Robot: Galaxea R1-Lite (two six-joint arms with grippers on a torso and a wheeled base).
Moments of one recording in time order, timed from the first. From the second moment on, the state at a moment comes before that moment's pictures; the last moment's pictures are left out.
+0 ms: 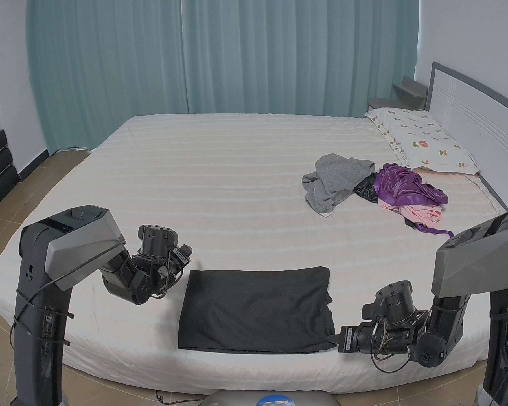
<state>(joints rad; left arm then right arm) -0.25 2.50 -1.11 -0.76 0.21 -0.91 0.50 2.31 -0.36 -1.17 0.20 0.58</state>
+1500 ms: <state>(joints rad) -0.26 2.50 -1.11 -0.76 0.21 -0.91 0.33 2.45 -0.88 -1.05 0.22 0.66</state>
